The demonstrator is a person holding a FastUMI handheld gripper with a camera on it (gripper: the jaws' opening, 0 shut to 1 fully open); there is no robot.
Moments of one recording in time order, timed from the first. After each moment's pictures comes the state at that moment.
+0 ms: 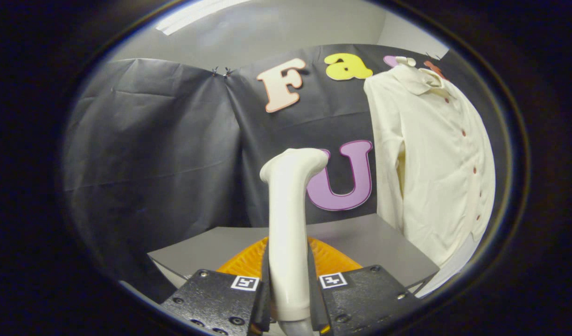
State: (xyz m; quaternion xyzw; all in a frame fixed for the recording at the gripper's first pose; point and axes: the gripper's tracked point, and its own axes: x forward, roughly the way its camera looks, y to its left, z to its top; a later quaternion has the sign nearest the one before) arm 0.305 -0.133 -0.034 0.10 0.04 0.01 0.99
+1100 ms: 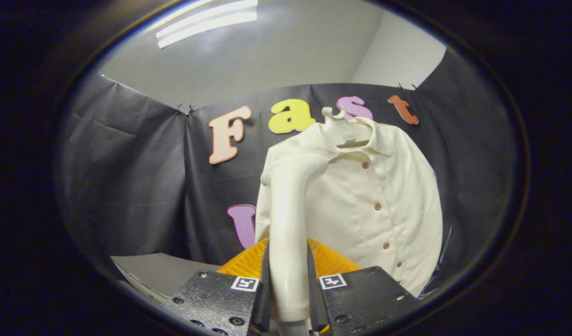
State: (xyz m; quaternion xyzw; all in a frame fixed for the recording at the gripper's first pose) arm 0.287 -0.379 0.029 0.09 -0.05 -0.10 0.99
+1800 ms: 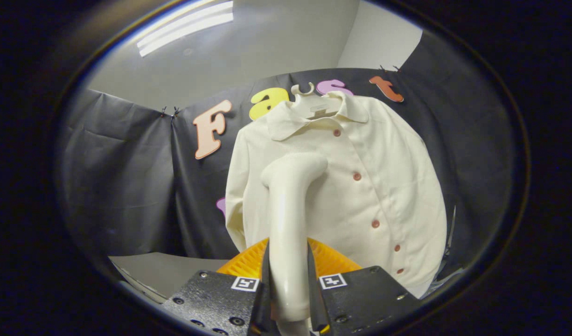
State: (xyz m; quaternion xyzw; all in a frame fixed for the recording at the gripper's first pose) arm 0.281 -0.403 -0.028 0.12 -0.03 -0.10 0.99
